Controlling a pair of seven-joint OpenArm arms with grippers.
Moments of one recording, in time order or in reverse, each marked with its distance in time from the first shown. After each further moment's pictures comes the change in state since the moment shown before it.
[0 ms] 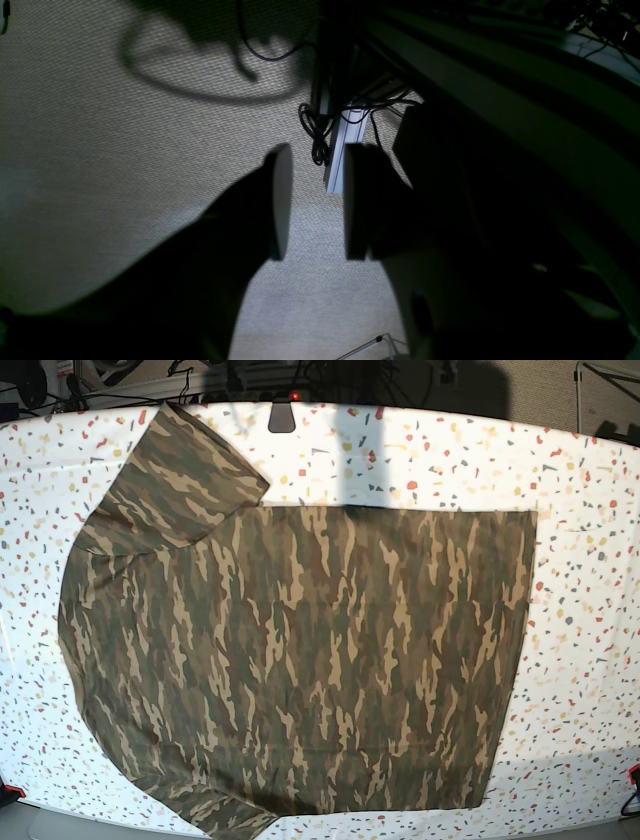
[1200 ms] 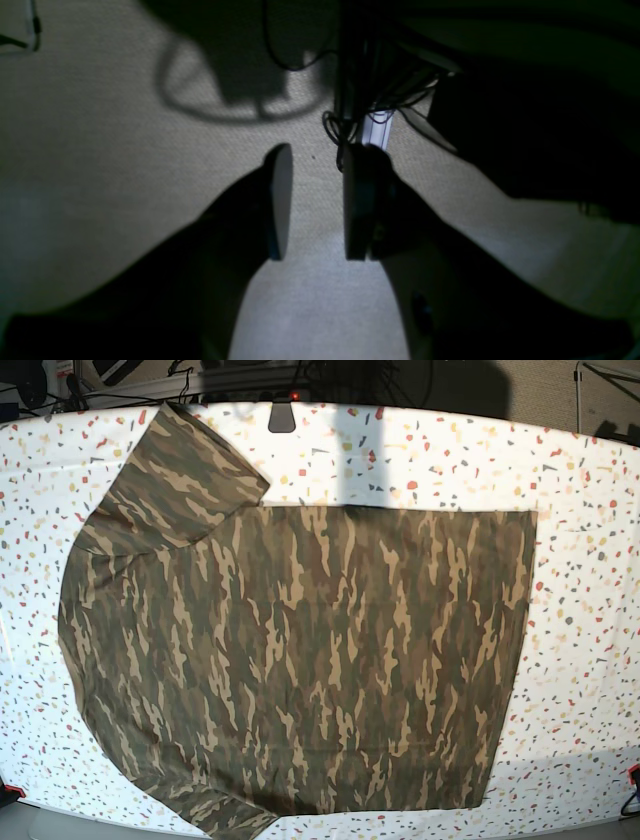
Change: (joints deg) left arm 13.8 0.0 0.0 16.4 3.7 -1.5 -3.9; right arm -14.5 7.0 -6.1 14.3 -0.2 2.8 8.4
